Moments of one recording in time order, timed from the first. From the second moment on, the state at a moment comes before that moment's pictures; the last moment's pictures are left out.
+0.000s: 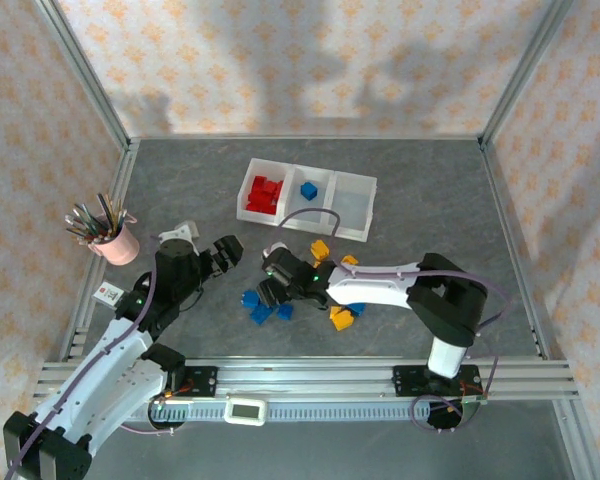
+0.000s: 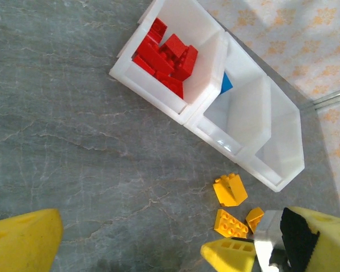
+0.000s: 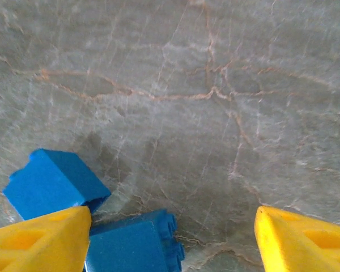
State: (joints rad) left arm -0.35 0.70 0.53 -0.37 -0.03 -0.82; right arm 1.08 1.77 1.06 -0.23 0.16 0.46
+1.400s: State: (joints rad) left arm -0.35 0.68 0.53 -0.41 -0.08 -0.83; right arm 1.10 1.76 1.02 -0.23 0.18 0.51
